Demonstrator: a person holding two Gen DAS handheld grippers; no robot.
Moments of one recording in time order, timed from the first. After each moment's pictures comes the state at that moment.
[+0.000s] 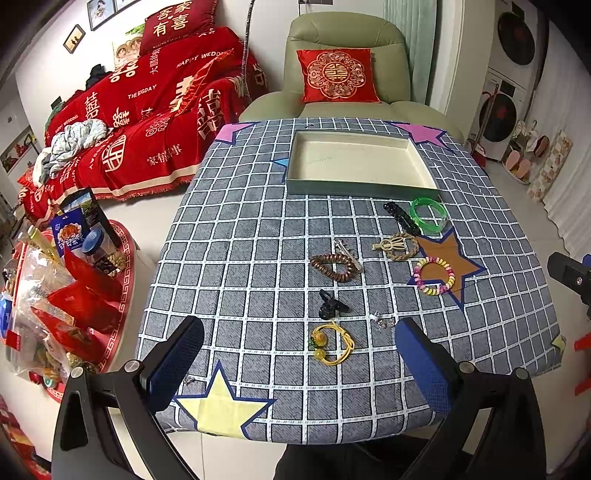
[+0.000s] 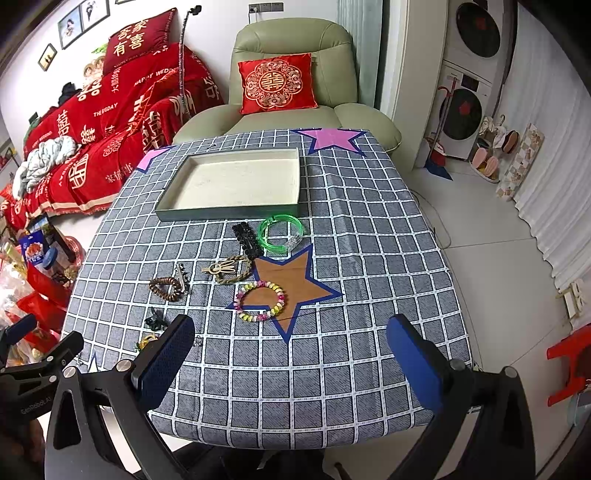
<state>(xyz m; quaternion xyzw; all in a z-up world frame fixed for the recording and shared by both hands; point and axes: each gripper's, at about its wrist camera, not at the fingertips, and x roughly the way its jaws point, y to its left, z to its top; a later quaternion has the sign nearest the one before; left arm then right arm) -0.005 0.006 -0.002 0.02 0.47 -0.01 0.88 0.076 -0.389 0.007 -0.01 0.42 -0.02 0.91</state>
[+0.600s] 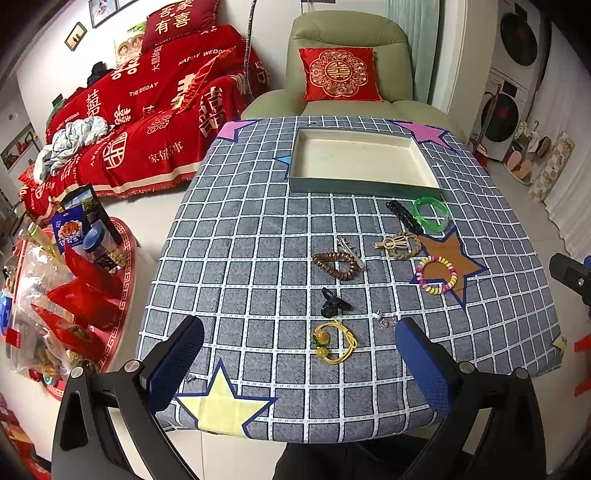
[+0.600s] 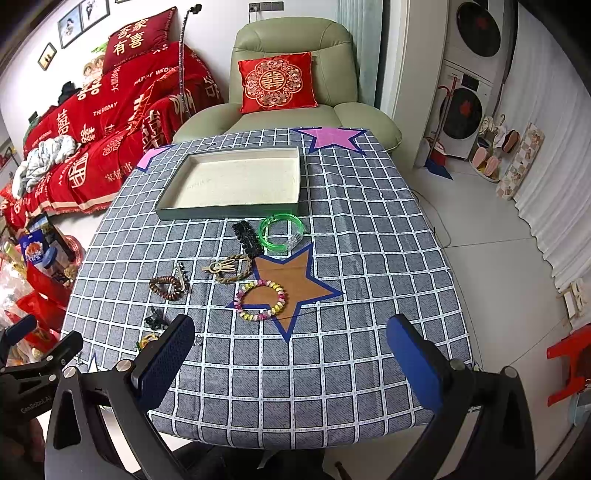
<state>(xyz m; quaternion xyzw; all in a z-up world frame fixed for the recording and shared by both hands) -0.005 0.008 -0.003 0.02 0.47 -0.01 0.88 0.077 -0.389 0.006 -0.01 0.42 -0.03 0.91</state>
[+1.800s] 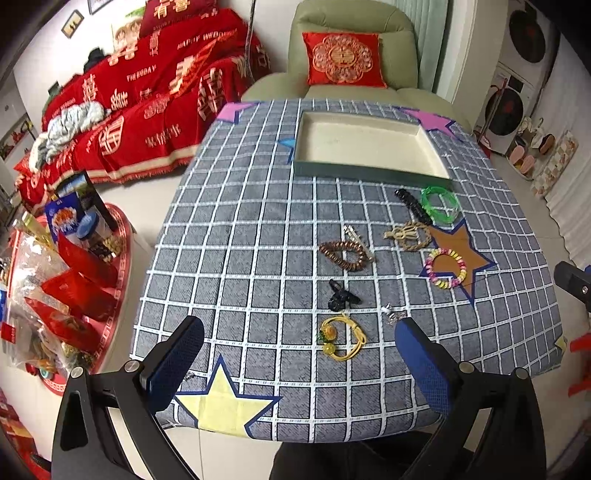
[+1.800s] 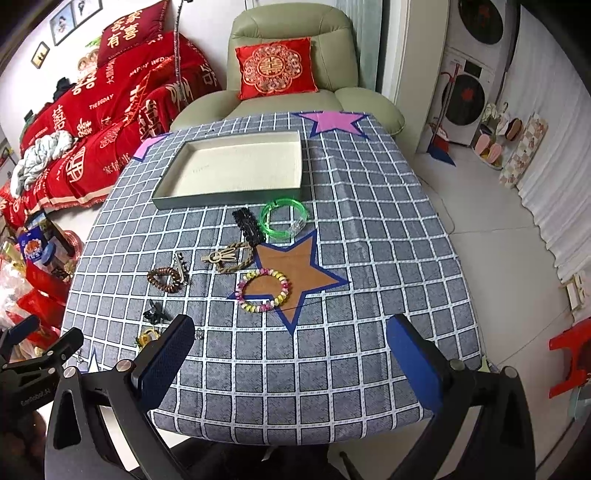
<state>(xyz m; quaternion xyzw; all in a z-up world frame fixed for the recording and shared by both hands) 0.014 0.020 -0.022 0.01 0.51 -0.01 0.86 0.088 -0.388 -0.013 0.01 0.45 -0.03 0.89</state>
